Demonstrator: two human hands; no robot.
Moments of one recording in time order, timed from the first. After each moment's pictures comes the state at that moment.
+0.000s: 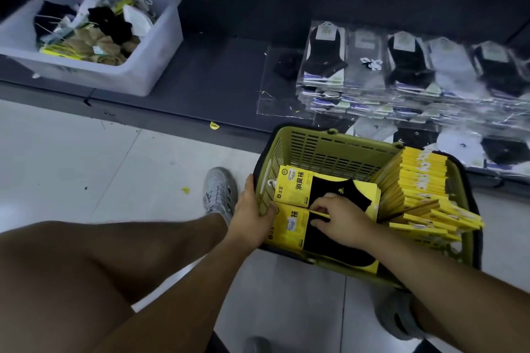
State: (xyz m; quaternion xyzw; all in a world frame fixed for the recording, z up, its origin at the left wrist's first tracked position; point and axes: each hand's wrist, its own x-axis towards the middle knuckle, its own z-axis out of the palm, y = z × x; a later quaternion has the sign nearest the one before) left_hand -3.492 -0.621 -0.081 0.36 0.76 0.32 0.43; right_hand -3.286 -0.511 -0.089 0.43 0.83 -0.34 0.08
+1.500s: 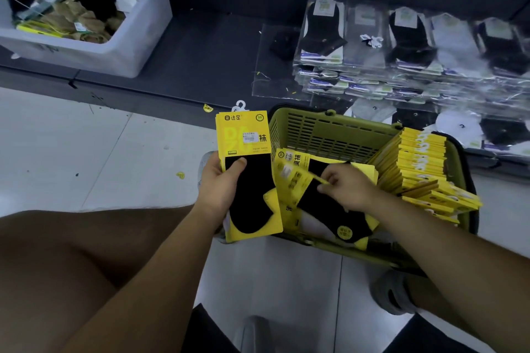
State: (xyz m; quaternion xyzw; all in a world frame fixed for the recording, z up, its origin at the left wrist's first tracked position) left_hand -3.524 -0.614 -0.048 0.15 0.69 0.53 0.47; right_hand -3.284 -0.483 -0.083 0.52 0.74 -0.42 0.03
